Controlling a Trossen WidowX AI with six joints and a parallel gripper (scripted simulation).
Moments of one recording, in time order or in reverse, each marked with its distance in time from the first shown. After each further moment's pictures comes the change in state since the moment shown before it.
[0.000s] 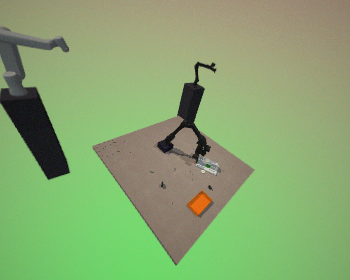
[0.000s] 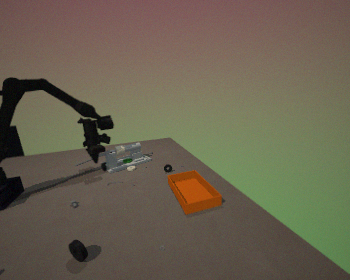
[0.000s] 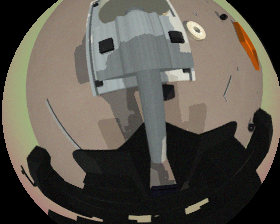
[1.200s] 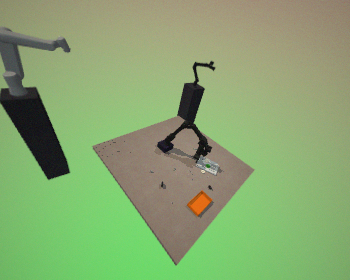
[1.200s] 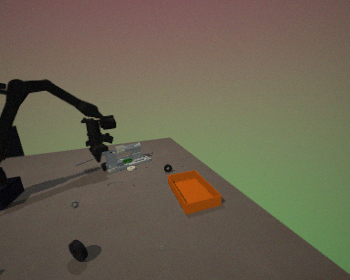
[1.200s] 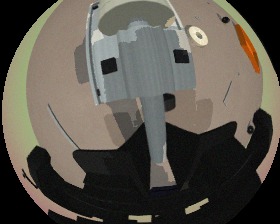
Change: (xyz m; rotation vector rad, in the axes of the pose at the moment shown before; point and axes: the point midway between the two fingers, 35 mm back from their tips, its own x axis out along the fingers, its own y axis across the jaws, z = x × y) arm 0.000 0.000 0.013 0.001 -0.001 0.000
